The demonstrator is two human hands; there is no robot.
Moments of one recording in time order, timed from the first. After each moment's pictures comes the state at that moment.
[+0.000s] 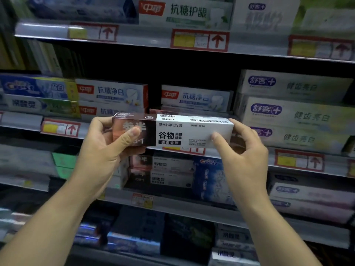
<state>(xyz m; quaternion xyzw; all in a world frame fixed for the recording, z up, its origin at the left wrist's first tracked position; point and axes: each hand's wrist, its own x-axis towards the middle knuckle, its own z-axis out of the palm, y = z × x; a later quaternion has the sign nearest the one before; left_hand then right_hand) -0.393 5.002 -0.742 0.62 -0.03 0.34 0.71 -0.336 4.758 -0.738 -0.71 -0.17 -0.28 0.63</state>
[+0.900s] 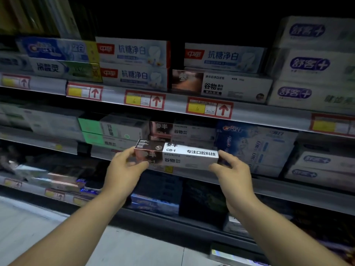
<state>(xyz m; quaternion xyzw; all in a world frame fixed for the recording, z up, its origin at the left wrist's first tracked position) -0.416 5.028 -0.880 0.77 0.24 0.23 0.54 -0.351 4.786 -0.852 -0.73 -0.02 0.03 0.68</state>
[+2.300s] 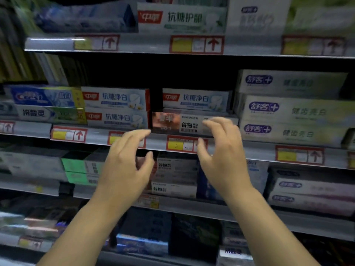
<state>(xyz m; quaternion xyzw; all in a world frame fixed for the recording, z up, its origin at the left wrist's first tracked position) -0.406 4.981 -0.757 0.87 -0.03 0.43 0.24 -0.322 4.782 -0.744 -0.81 -0.26 -0.40 0.33</state>
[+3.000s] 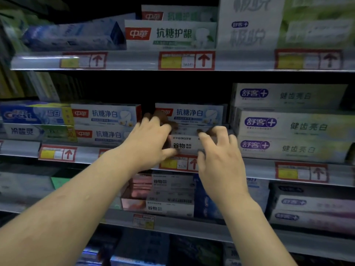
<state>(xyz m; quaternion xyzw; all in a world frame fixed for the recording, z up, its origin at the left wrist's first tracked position) -0.313 4.963 -0.675 0.97 -0.01 0.21 -0.08 -0.290 4.782 -0.739 -0.85 -0.21 -0.44 0.19</state>
